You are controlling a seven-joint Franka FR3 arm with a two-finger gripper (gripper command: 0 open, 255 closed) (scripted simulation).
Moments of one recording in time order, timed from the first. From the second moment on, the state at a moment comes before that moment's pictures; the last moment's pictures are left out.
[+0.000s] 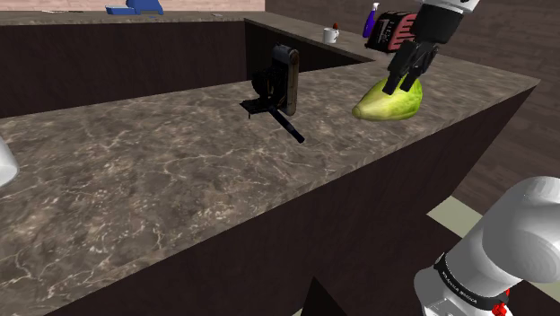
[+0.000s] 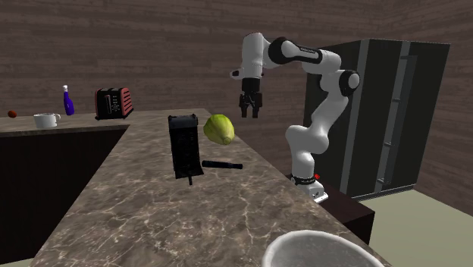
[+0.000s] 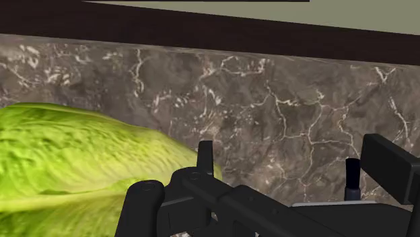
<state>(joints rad) -0.02 -0.80 -0.05 -2.30 0.12 1.61 -0.10</state>
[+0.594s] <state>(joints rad) -0.02 -0.54 0.03 -2.08 0.11 1.65 0.01</state>
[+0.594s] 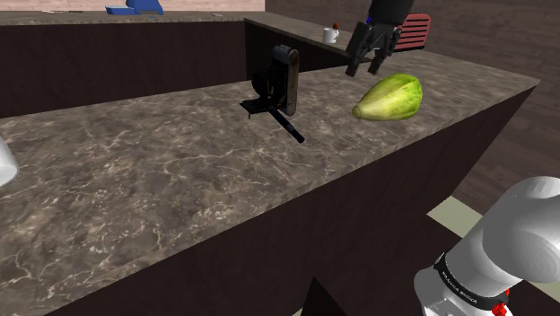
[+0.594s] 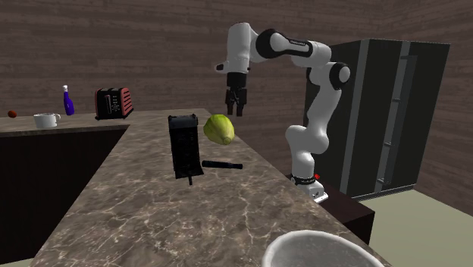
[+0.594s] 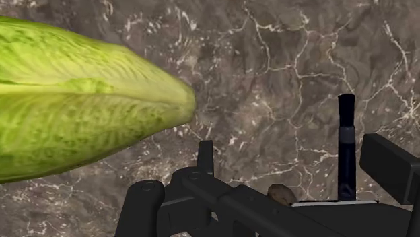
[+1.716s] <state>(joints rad) 0.03 0.18 0.17 -1.21 -0.06 1.49 0.28</state>
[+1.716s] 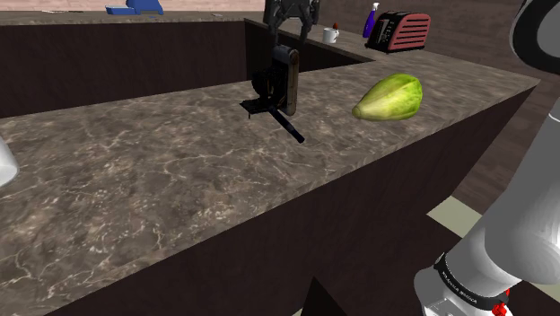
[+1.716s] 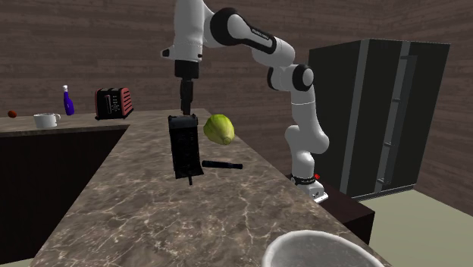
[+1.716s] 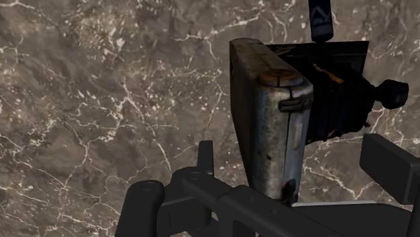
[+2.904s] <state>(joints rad) 0.03 0.15 0.17 -1.35 -0.05 1.60 0.29</state>
